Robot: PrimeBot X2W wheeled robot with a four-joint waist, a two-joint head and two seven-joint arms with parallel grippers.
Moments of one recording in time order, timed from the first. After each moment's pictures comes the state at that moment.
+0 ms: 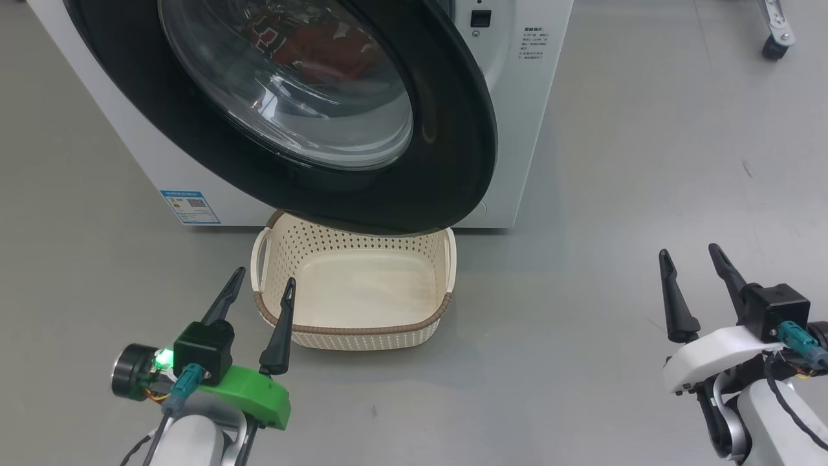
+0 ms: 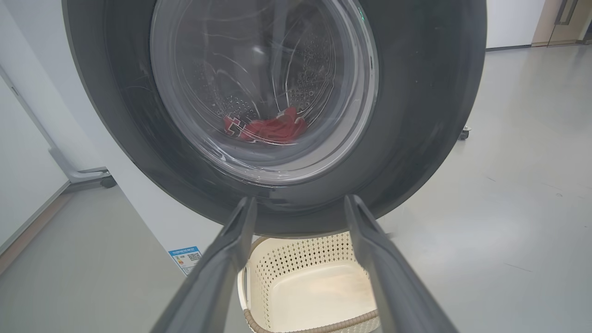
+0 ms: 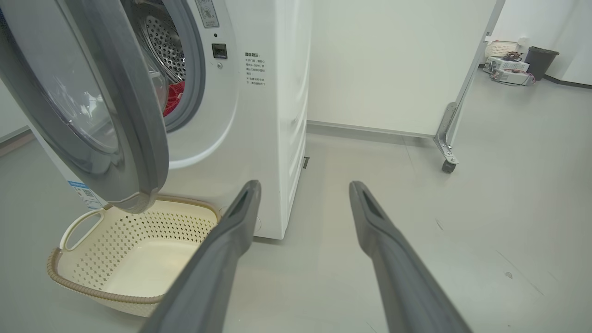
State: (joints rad) left arm -0.20 0.05 -0.23 0.35 -0.19 -0.06 -0.25; right arm -0.16 -0.30 0.28 0.33 0.44 -0.08 -0.25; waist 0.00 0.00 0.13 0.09
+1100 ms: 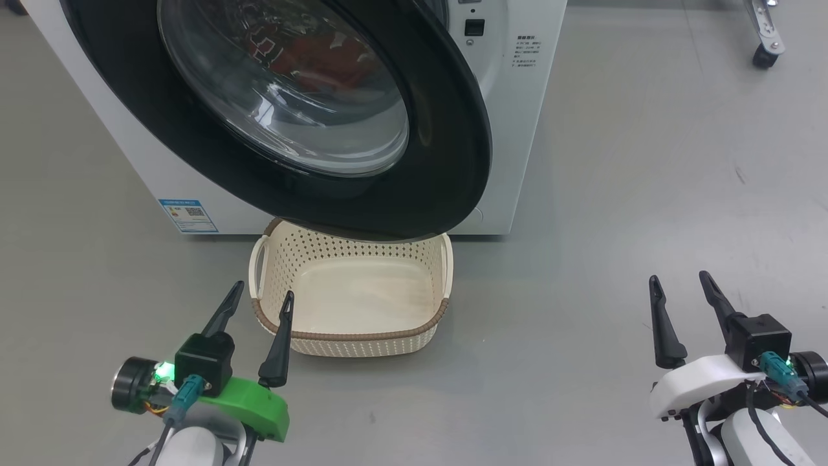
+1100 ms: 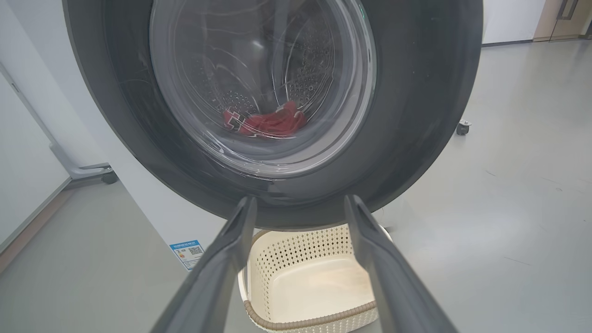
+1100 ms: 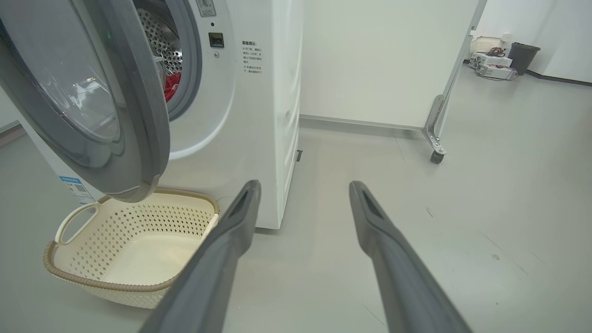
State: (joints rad) left arm -0.17 0.05 -0.23 0.36 -0.18 -0.06 -0.25; right arm -0.08 -0.23 0.25 0.29 0.36 -0.12 -0.25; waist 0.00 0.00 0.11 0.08
